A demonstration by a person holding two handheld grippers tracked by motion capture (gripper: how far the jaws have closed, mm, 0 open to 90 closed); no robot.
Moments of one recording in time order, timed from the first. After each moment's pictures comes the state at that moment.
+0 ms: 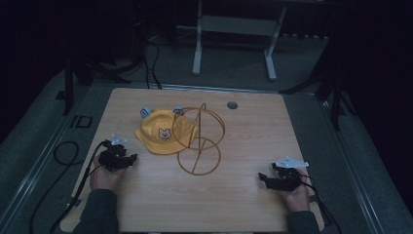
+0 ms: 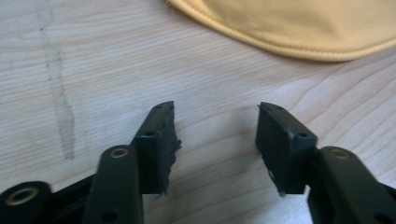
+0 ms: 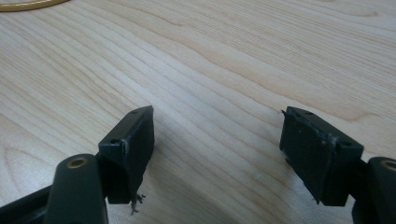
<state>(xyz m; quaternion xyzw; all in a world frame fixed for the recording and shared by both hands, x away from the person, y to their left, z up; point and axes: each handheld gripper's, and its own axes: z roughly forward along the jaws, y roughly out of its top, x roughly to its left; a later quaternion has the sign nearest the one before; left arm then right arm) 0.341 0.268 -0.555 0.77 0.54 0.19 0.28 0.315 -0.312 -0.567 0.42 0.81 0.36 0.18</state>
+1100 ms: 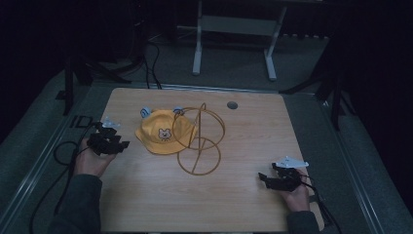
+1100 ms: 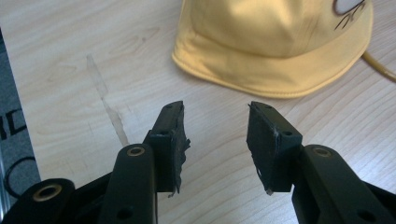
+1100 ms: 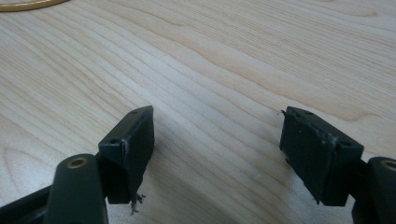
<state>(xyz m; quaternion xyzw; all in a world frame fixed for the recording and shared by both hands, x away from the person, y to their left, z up) 0.354 0.278 -0.473 0.82 0.48 0.19 0.26 0.315 -0.312 -0.567 0.42 0.81 0.36 0.18</state>
